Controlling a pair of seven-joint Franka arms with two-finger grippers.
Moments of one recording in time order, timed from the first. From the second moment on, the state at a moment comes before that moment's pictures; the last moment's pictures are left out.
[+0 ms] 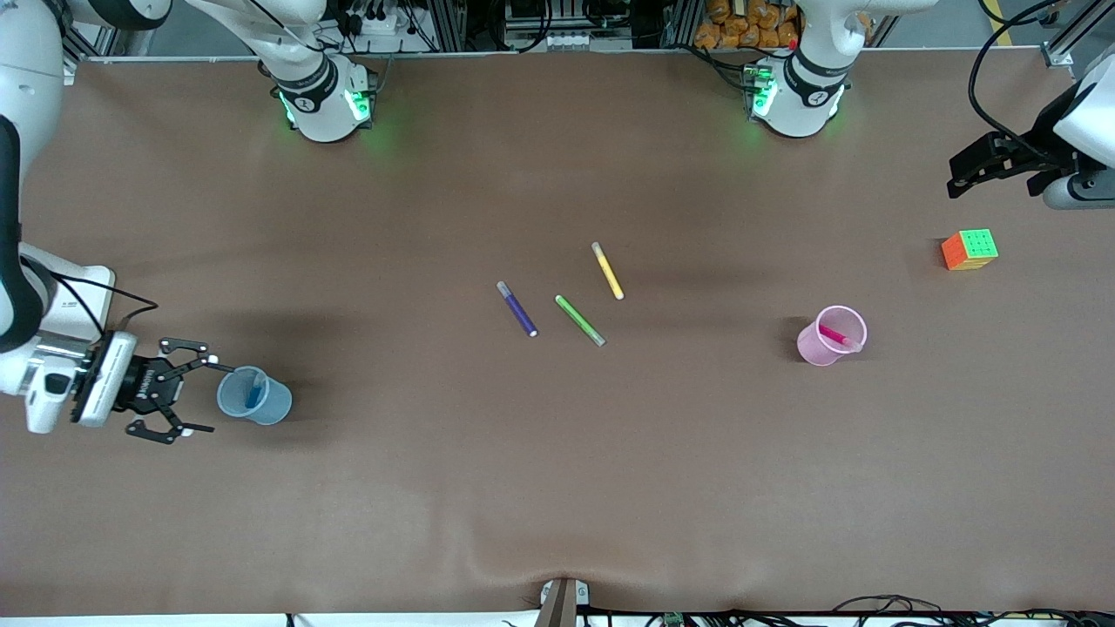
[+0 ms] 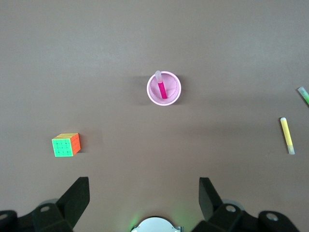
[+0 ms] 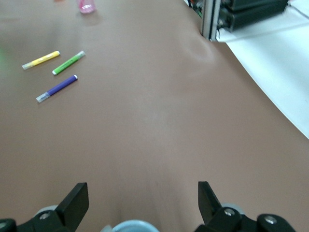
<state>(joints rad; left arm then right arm) -0.12 -0.12 0.06 -1.68 0.05 1.52 -0.06 -0.21 0.56 -0.04 -1.52 0.82 1.85 -1.88</state>
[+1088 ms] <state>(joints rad) -0.12 -0.12 0.05 -1.69 0.05 1.52 -0.06 -0.05 0.16 -0.03 -1.52 0.26 1.72 -0.89</state>
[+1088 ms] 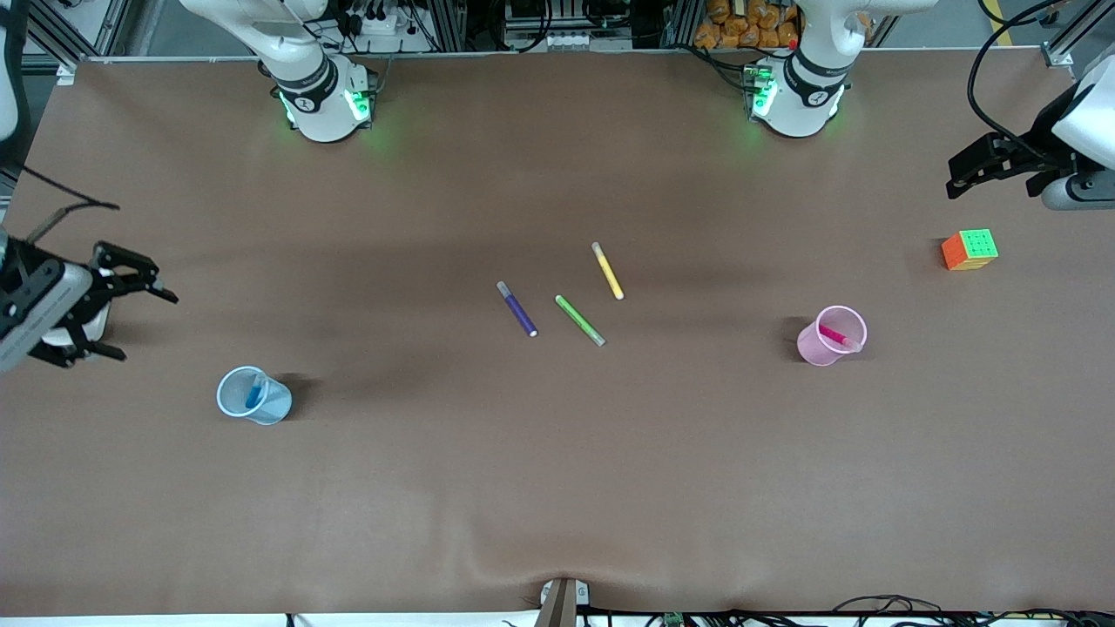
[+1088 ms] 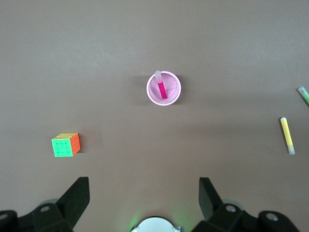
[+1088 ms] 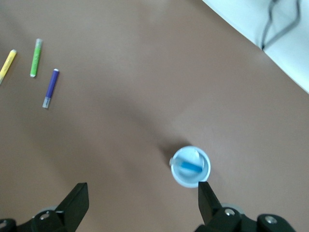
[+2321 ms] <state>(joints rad) -0.12 -0.13 0.05 -1.69 0.05 1.51 -0.06 0.00 -0.04 -0.10 -1.57 0.03 1.43 -0.03</state>
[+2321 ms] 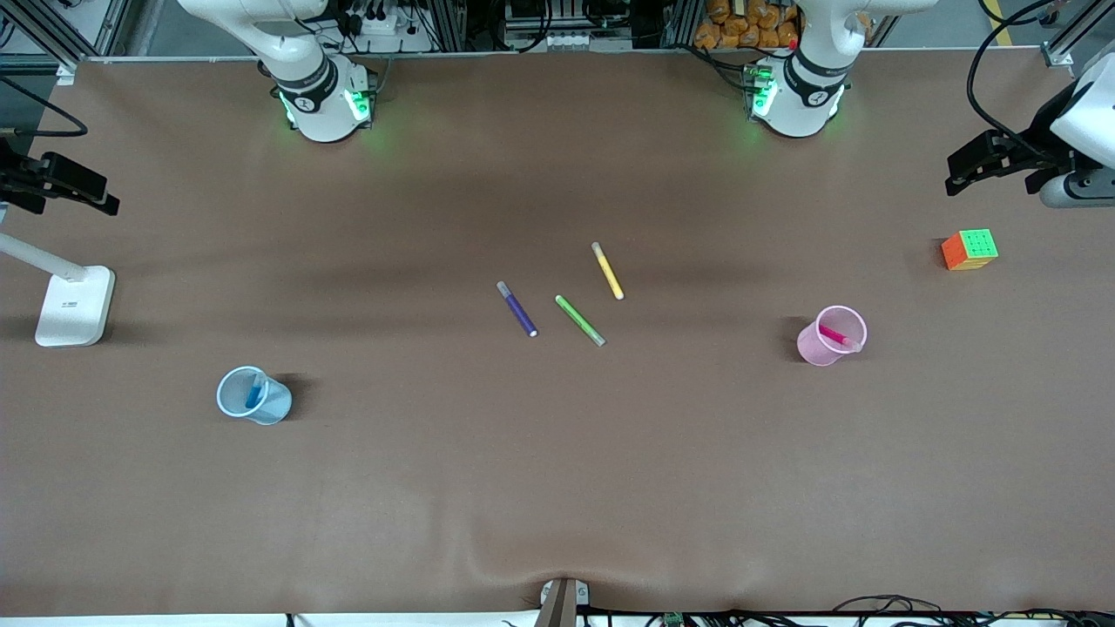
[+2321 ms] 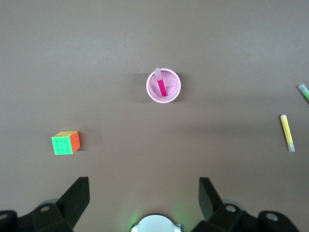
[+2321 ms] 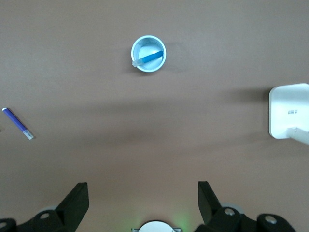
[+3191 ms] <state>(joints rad) -0.12 -0.14 0.05 -1.66 0.05 1.51 -0.05 0.00 -0.04 -0.10 -1.55 0.03 1.43 -0.01</state>
